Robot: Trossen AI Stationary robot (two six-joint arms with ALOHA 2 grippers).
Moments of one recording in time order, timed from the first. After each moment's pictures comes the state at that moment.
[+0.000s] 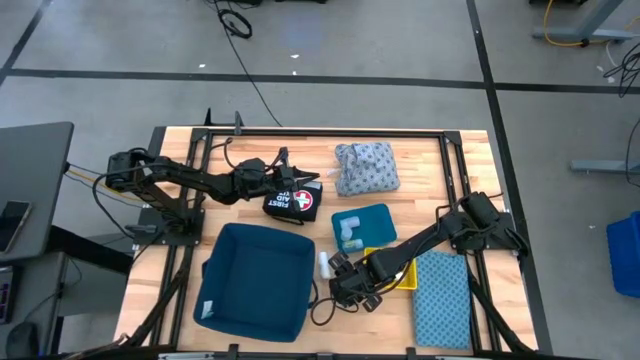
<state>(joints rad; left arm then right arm) 0.16 1.47 0.59 0.86 -0.15 0.37 0.46 2.01 1.36 -0.61 0.10 -0.30</state>
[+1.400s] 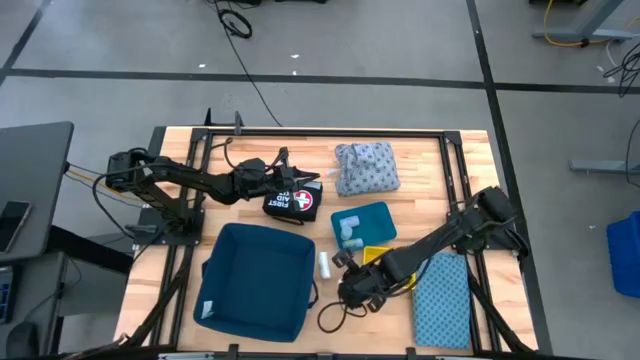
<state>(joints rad) 0.16 1.47 0.59 0.85 -0.14 0.37 0.51 1.90 1.38 -0.65 0.24 -0.31</state>
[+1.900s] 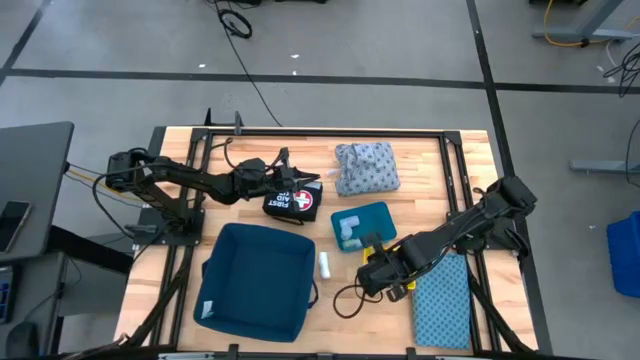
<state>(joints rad) 0.16 1.47 0.59 0.86 -0.13 0.36 0.51 1.72 1.38 -1.02 0.22 -0.03</state>
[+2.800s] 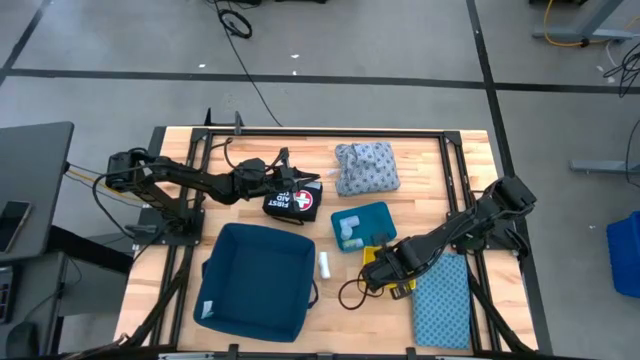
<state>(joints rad) 0.16 1.47 0.59 0.86 -0.13 0.37 0.49 1.72 1.13 -0.89 0.13 0.13</state>
